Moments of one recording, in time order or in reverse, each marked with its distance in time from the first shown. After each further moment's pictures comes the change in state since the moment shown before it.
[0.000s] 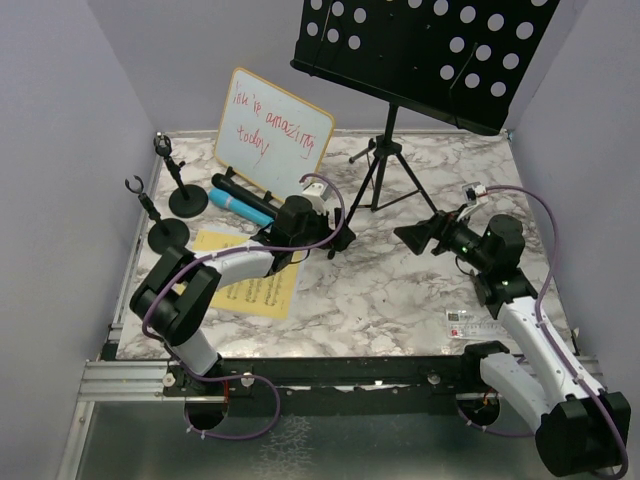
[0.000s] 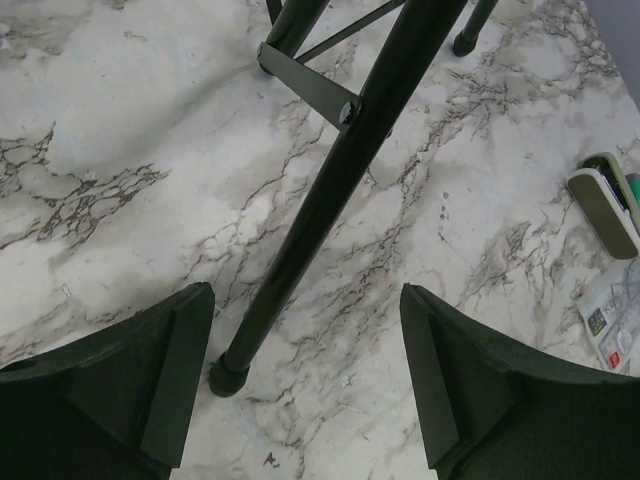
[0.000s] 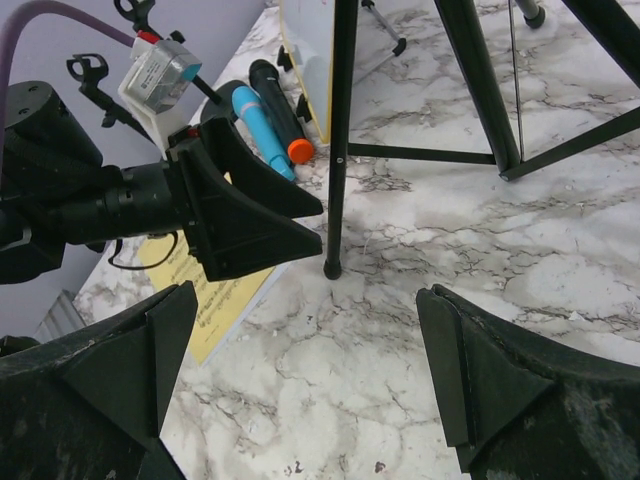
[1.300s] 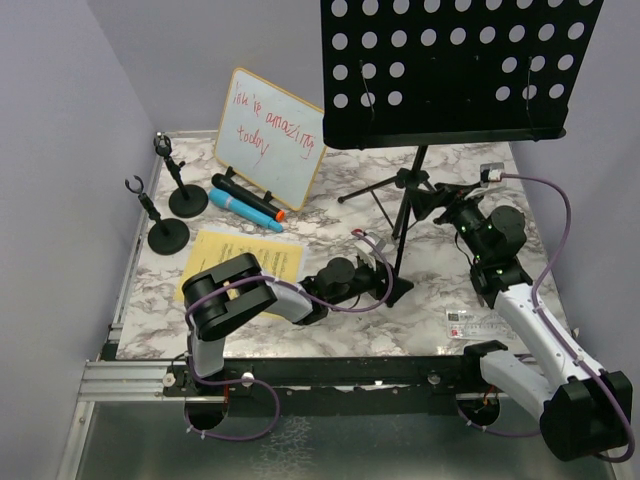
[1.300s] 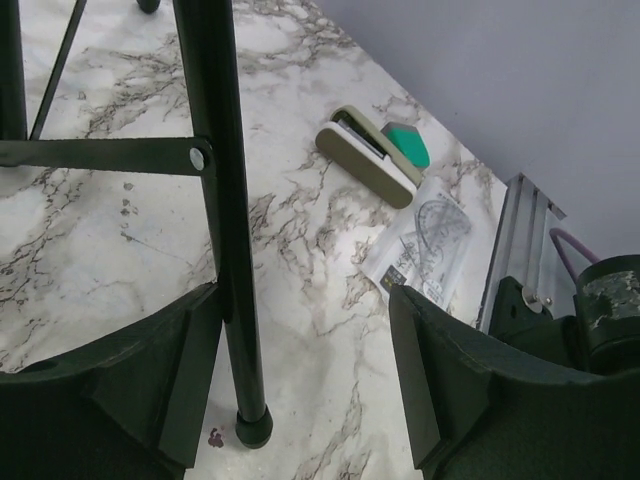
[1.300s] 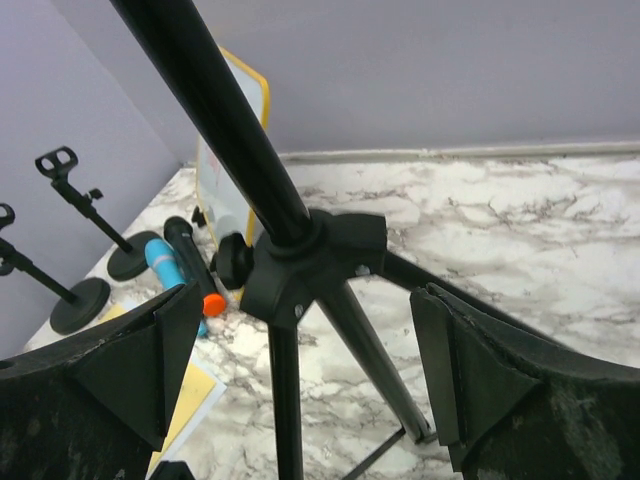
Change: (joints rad) left arm -0.435 0.222 -0.108 0.667 -0.135 -0.093; right arm 0.054 0.095 0.069 0.269 0.356 -0.096
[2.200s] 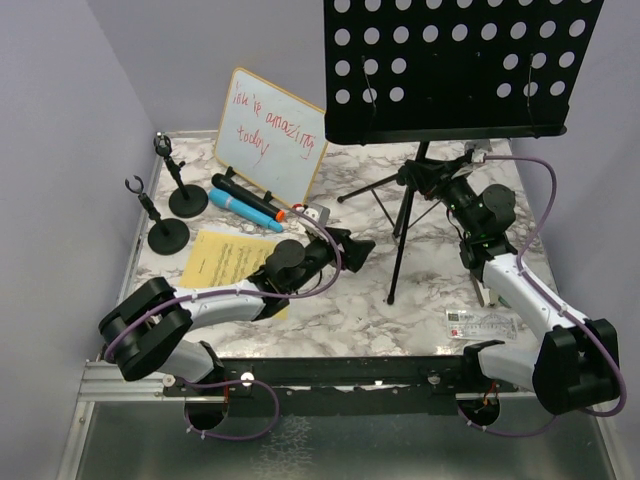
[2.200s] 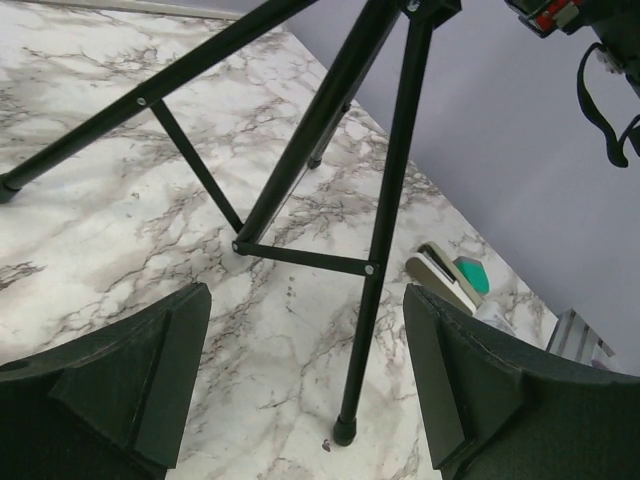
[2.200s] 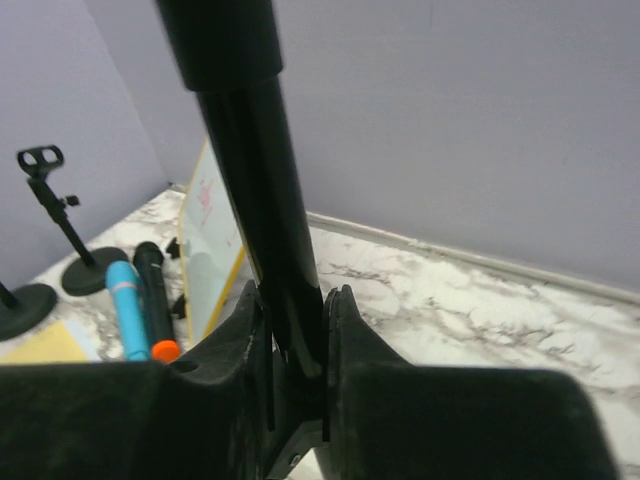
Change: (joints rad) left arm 0.180 -0.467 -0.161 -0.193 -0.140 0.035; right arm 0.010 0.249 0.122 0.266 -0.092 -0.176
